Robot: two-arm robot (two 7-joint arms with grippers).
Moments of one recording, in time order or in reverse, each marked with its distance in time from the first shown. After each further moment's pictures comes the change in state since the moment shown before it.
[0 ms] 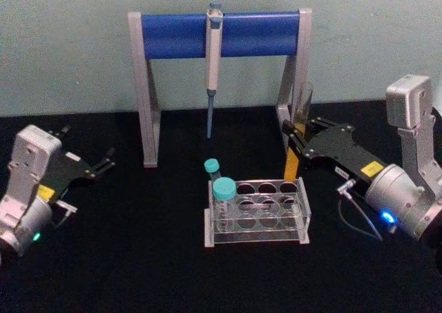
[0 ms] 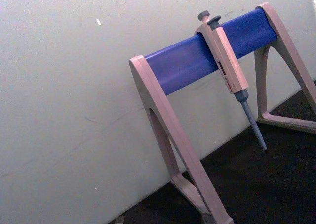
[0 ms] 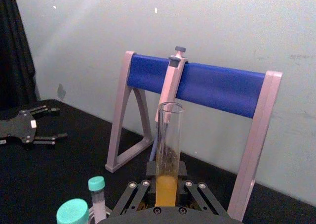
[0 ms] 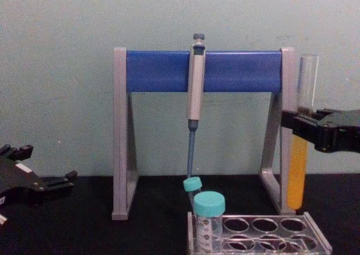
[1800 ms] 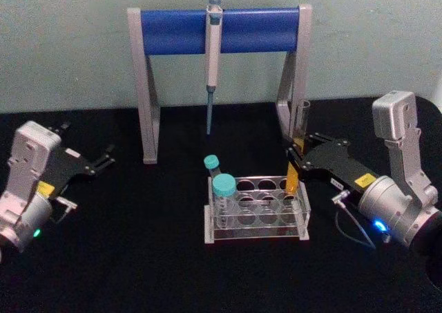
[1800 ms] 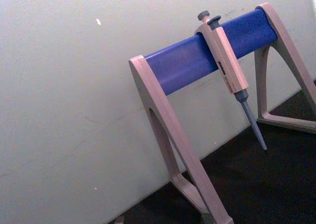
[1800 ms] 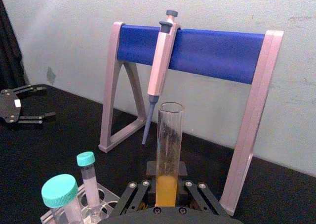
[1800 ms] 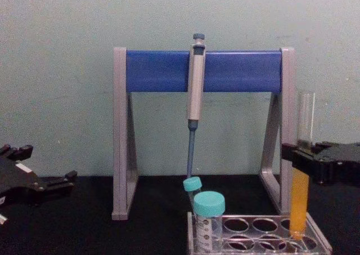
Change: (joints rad) left arm 0.000 0.000 0.000 0.000 0.000 0.000 0.000; right arm -0.005 -0.034 -0.004 0.072 -0.032 0.006 -0.009
